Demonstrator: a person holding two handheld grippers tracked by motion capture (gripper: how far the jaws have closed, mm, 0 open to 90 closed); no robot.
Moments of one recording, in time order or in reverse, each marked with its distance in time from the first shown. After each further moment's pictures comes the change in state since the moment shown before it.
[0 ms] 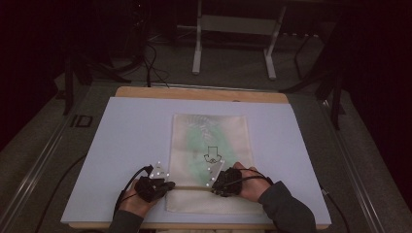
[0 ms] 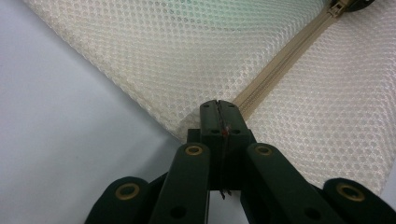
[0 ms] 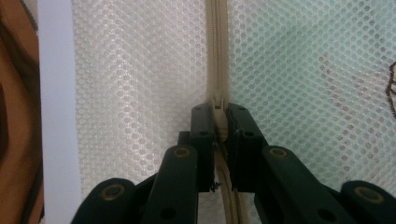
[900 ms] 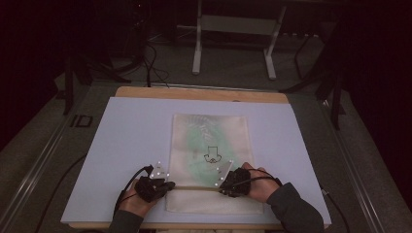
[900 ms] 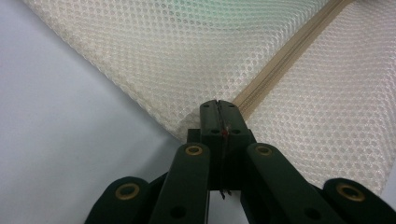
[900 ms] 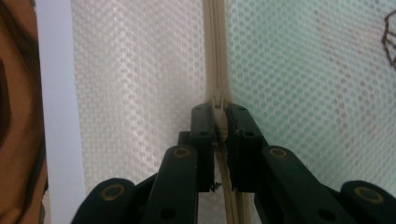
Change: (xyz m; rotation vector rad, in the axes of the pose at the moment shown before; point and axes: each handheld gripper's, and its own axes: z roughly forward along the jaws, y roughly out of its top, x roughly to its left) left arm 0.000 0.000 0.000 0.001 0.003 0.002; right arm -0.002 -0.022 -0.010 0.015 -0.003 0.028
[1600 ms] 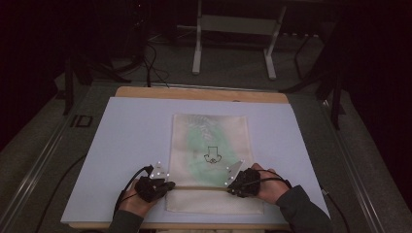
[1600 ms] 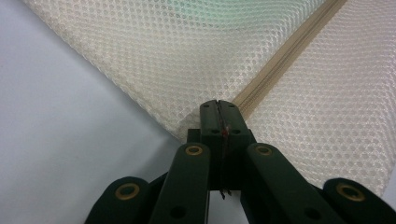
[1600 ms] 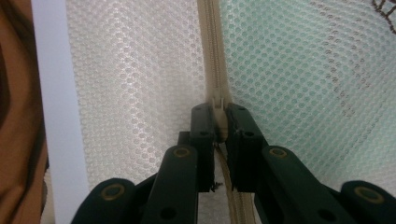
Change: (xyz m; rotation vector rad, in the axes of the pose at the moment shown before) left arm 0.000 0.000 0.000 0.003 0.000 0.003; right arm -0.002 -0.023 -0.009 -0.013 -0.009 0.040
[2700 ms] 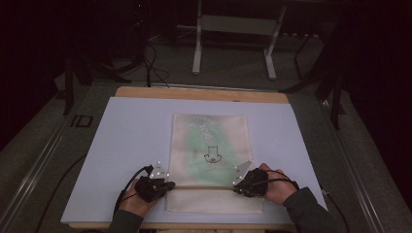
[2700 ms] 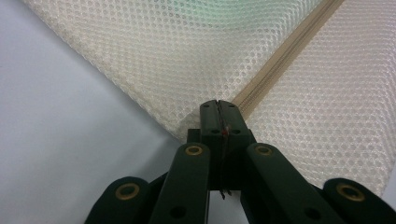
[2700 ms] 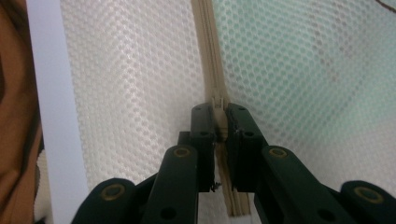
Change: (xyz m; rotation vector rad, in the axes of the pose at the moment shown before) left arm 0.000 0.000 0.000 0.000 -0.002 0.001; right arm -0.002 -0.019 -0.009 -0.014 -0.022 0.023
